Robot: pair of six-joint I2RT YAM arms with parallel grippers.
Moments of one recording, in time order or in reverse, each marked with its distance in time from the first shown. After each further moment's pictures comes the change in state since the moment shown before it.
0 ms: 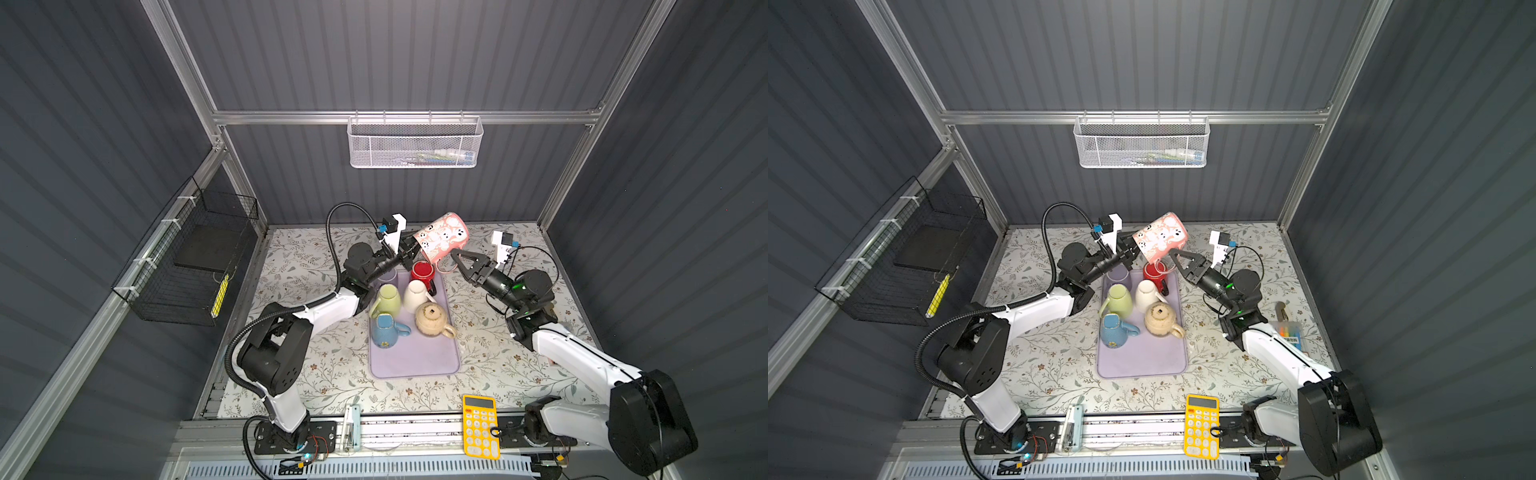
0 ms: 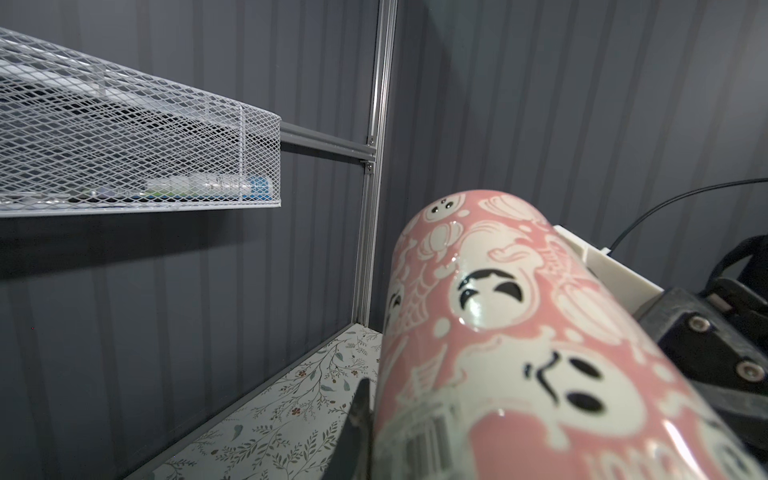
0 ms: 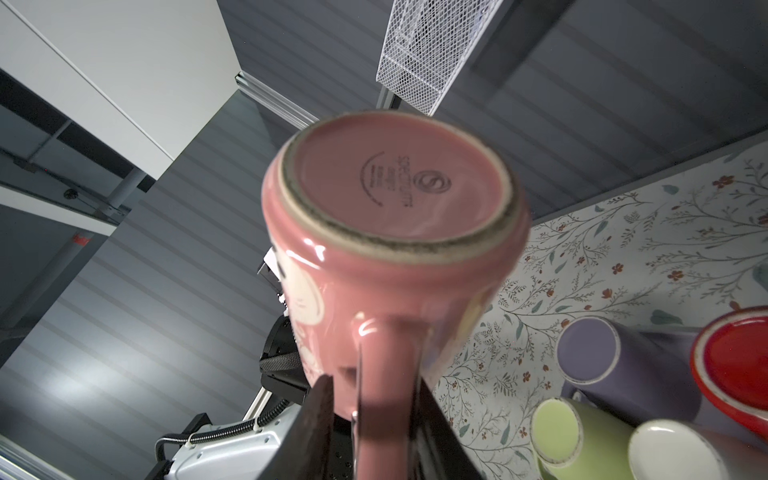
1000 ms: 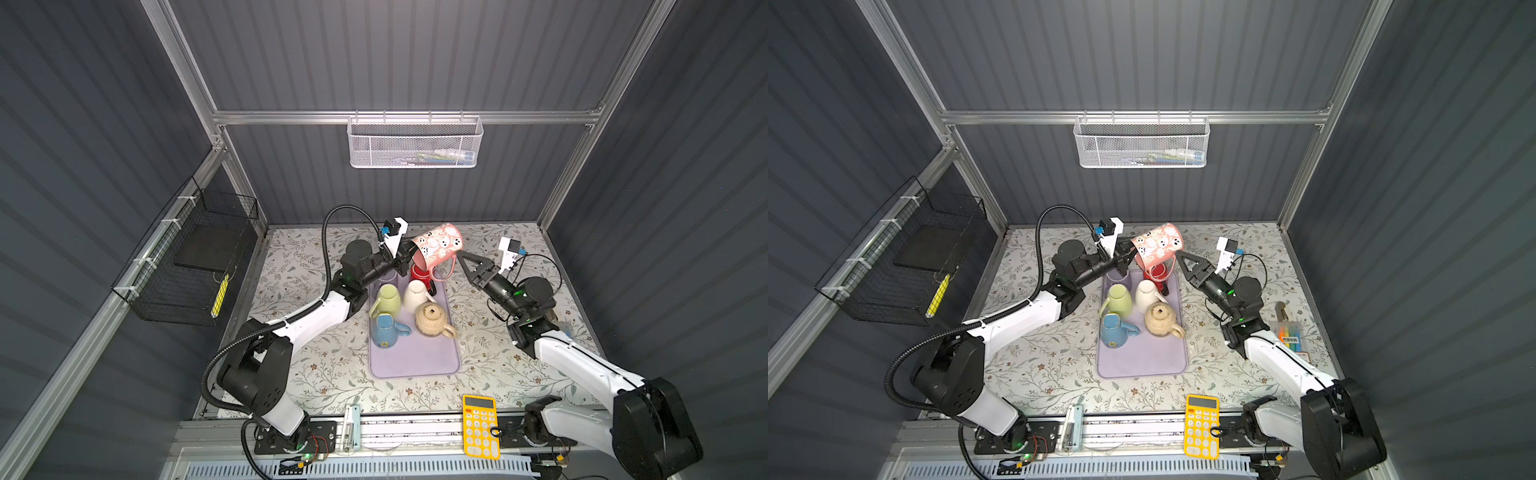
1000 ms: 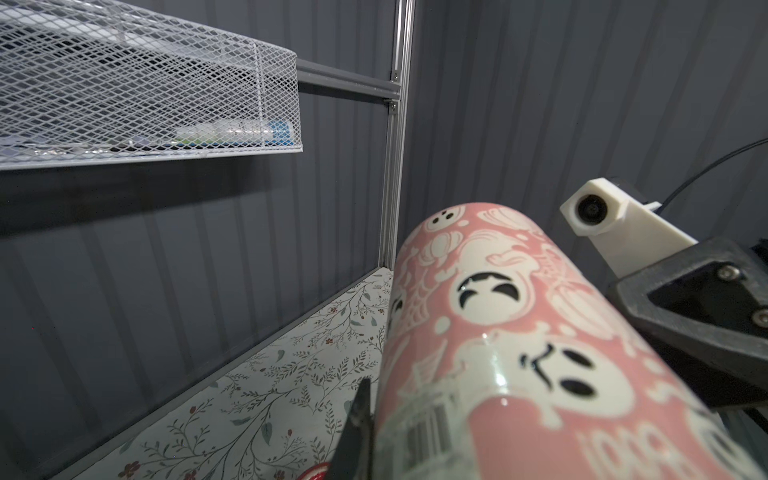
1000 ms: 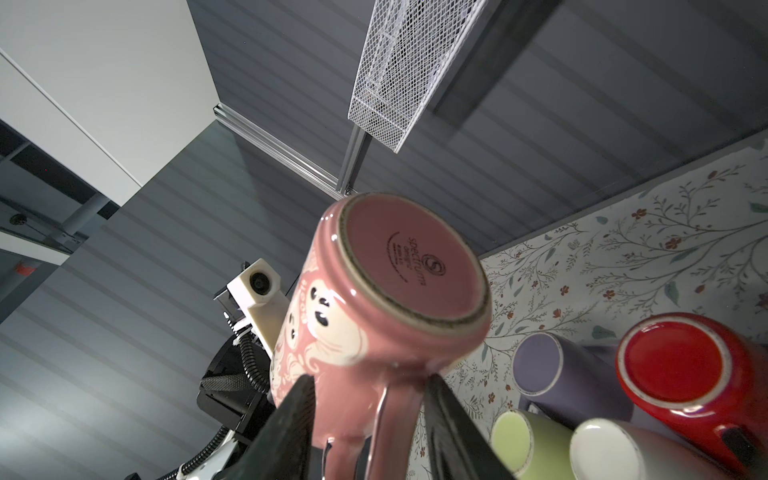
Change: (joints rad) left arm 0.000 -0.153 -0.031 -0.337 -0.086 0.145; right arm -0.003 -0.046 -0.068 -0.007 0.120 -0.056
